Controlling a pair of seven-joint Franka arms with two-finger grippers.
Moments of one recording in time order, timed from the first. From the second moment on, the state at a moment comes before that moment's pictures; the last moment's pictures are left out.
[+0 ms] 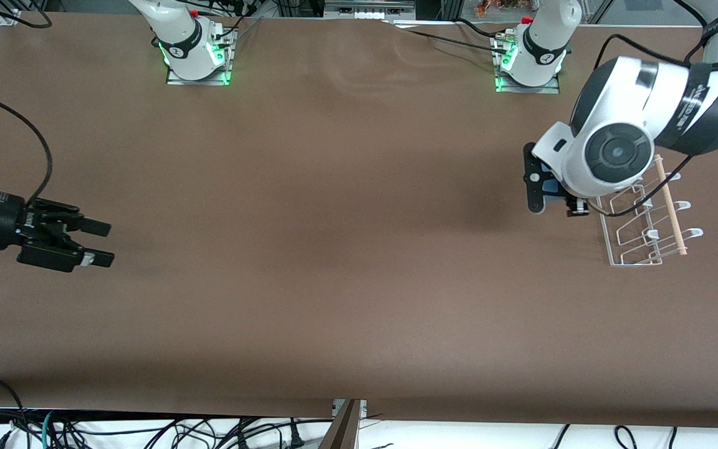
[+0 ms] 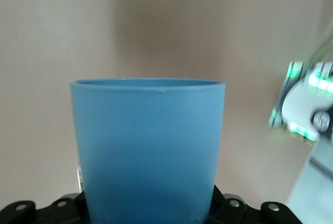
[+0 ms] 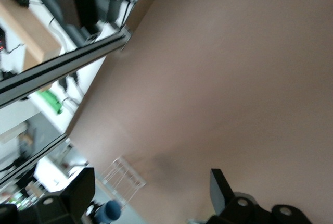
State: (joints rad) left arm 0.00 0.32 -0.33 -1.58 0.38 1.42 1.15; right arm -0.23 0.51 0.27 -1.08 0.53 1.65 0.73
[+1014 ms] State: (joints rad) left arm 0.03 0.36 -0.32 -1.92 1.07 1.20 0.88; right arm -0.07 0.06 0.13 -1.73 -0.01 1.73 0.20
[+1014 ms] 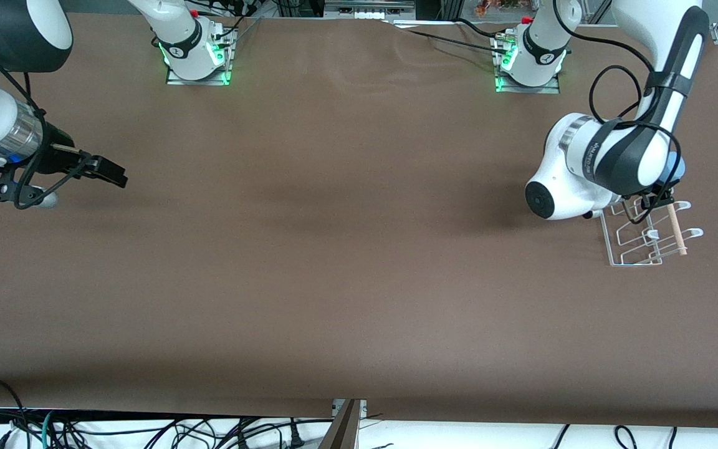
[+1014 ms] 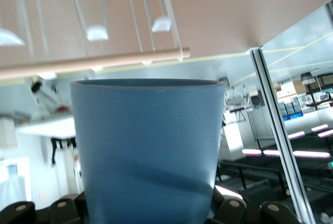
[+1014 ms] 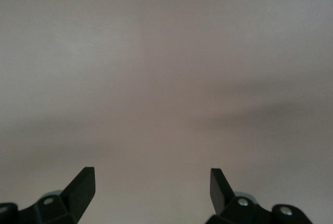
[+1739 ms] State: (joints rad) left arm 0.05 0.34 -0.33 -2.22 1.20 1.24 0.48; right arm 0.02 0.04 0.00 -1.67 -0.03 1.66 0.03
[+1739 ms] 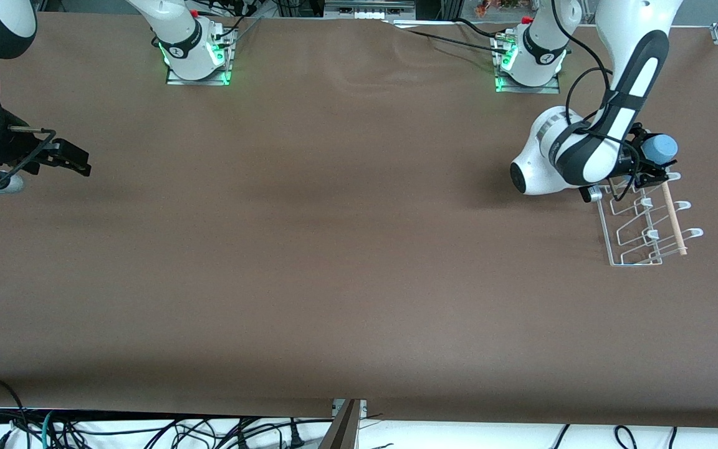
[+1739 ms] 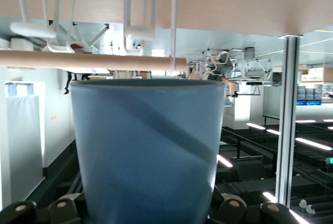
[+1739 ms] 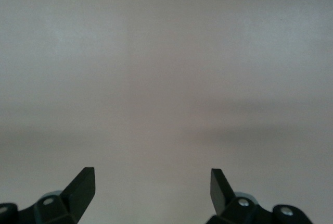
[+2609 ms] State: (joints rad) left arm 0.10 0.41 -0.33 -2.25 1.25 1.30 0.35; right arm 0.03 0.05 0.09 -1.64 -0.02 1.58 0.04
